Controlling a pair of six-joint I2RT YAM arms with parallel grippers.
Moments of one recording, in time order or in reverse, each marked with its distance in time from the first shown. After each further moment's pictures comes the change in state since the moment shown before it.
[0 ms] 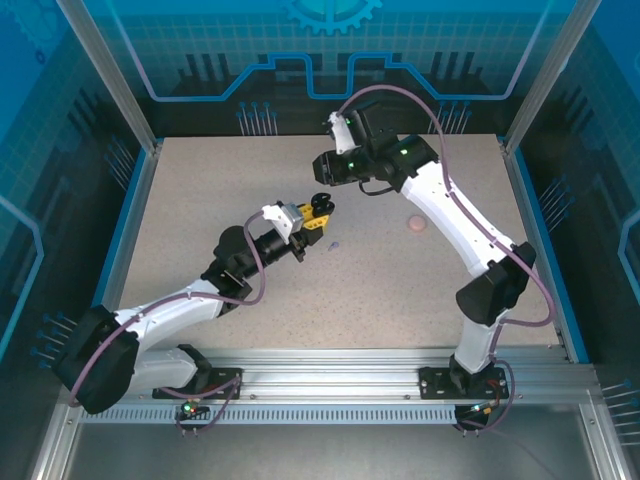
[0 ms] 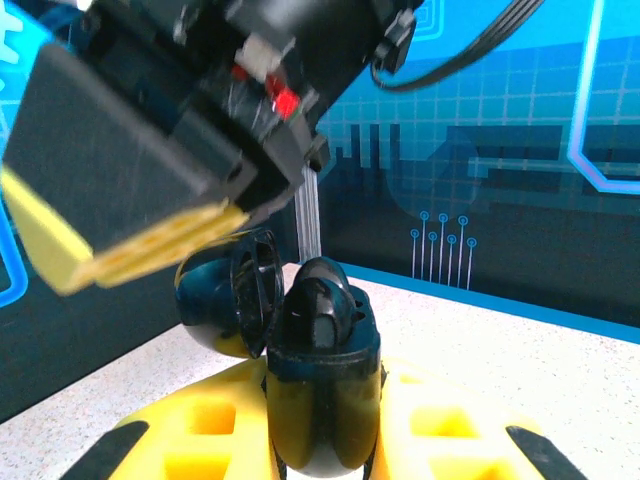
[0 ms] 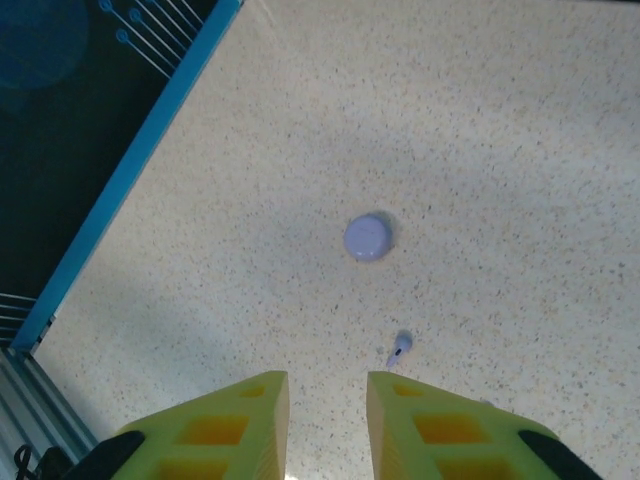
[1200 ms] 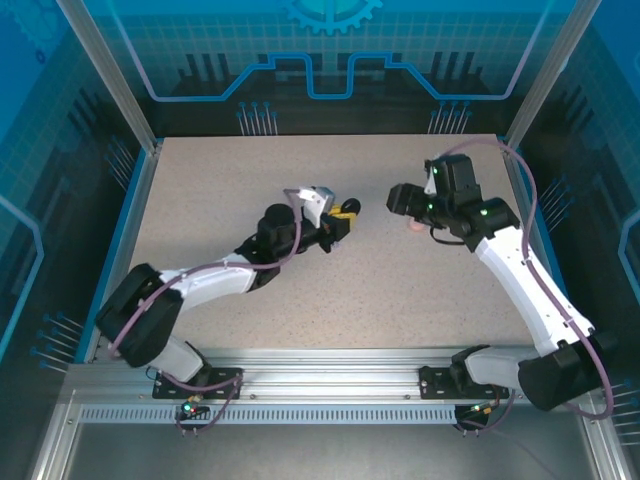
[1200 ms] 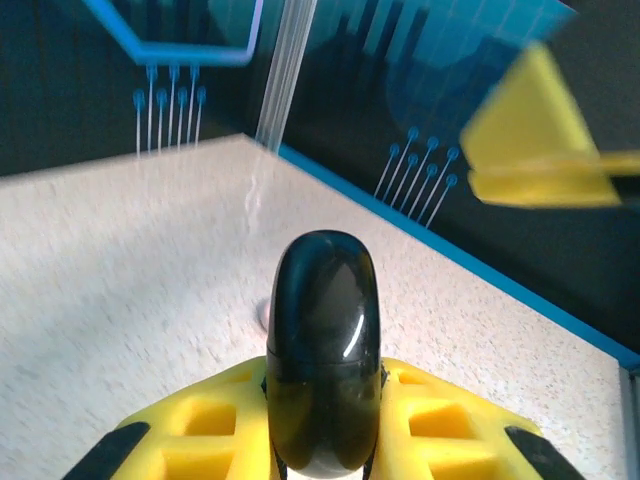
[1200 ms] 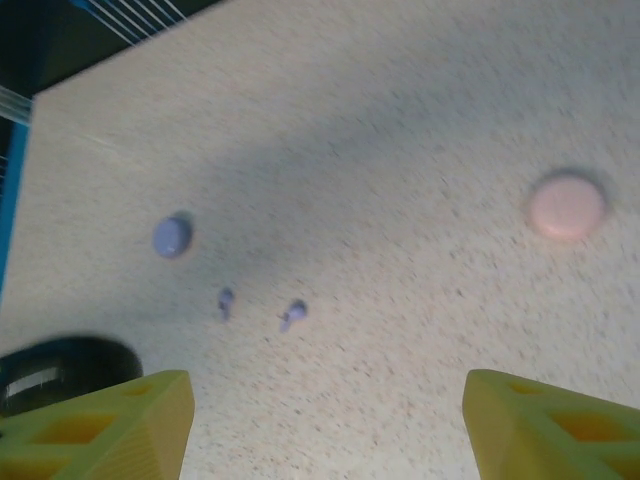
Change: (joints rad) left arm -0.048 0.351 0.273 -0.216 -0.017 -0.323; right arm -0.283 -0.600 -0.787 0.150 0.148 0.263
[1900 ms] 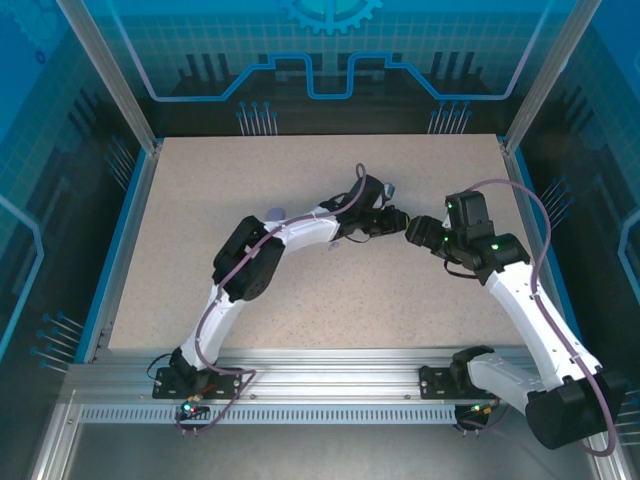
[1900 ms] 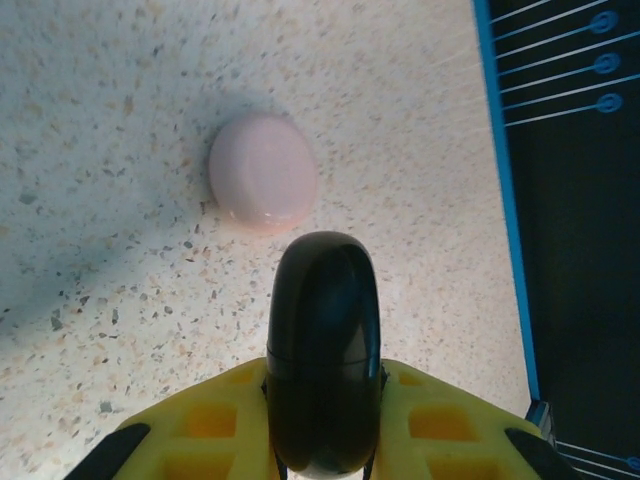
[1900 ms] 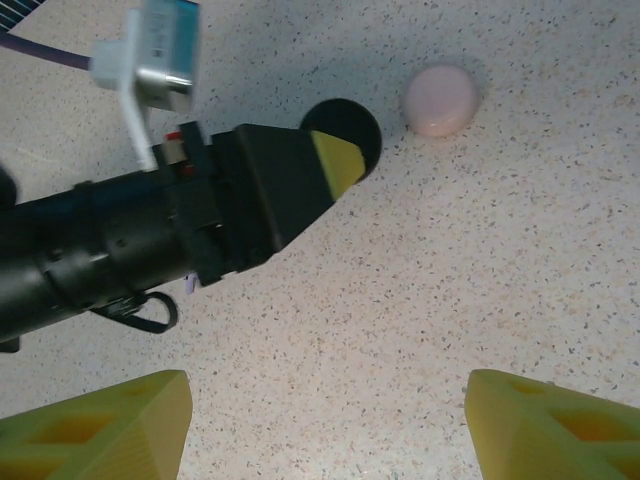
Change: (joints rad) left arm -0.065 0.775 0.970 -0.727 0.136 -0.565; right arm -0.078 -0.188 -0.248 -0.007 0.022 0.052
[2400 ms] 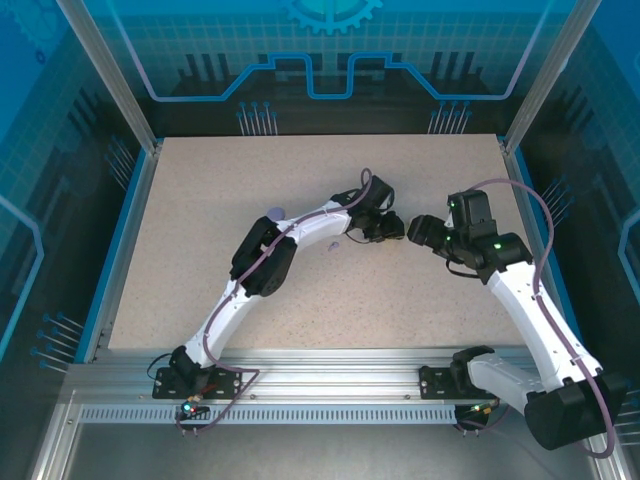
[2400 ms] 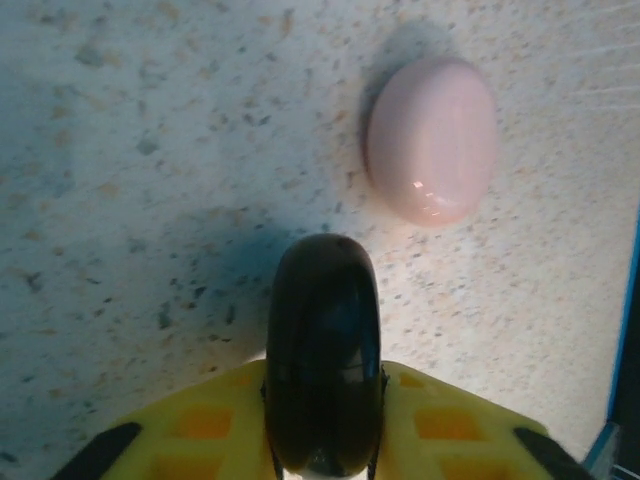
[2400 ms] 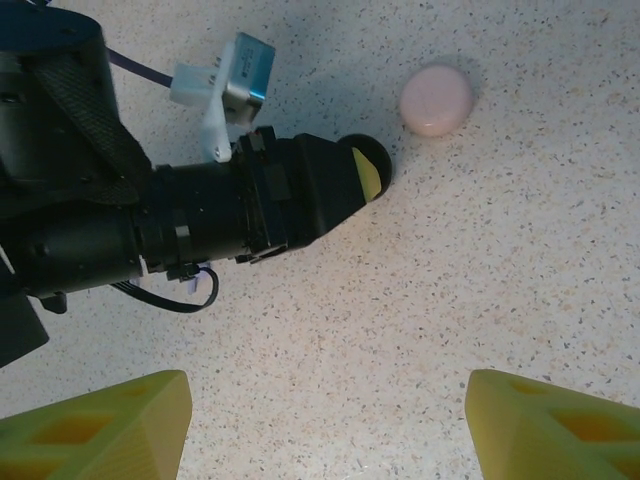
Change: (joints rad) left arm 0.003 0.158 0.255 -0.337 -0.021 0.002; right arm -0.012 -0.002 0.022 -0.027 -0.012 -0.001
